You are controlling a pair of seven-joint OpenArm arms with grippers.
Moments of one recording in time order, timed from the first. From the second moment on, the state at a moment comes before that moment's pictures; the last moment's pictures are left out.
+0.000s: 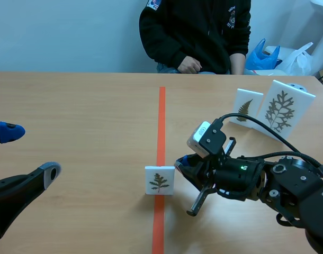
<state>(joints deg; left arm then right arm) 39.7 -27.2 -18.6 111.4 -21.4 -45.0 -1.8 1.6 17.2 -19.6 65.7 -12.8 35.7 19.0</state>
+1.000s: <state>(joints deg) 39.7 -27.2 -18.6 111.4 -21.3 -45.0 -1.7 -18.6 26.5 1.2 99.0 0.7 39.9 10.9</state>
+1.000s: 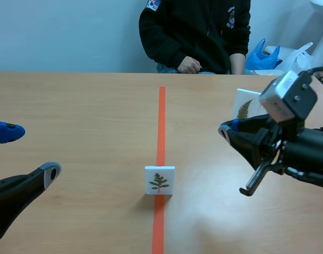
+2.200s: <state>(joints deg) 39.7 -27.2 -18.6 111.4 -21.3 -45.0 -1.7 -40.7 17.3 32.7 120.7 28.9 23.6 -12.3</state>
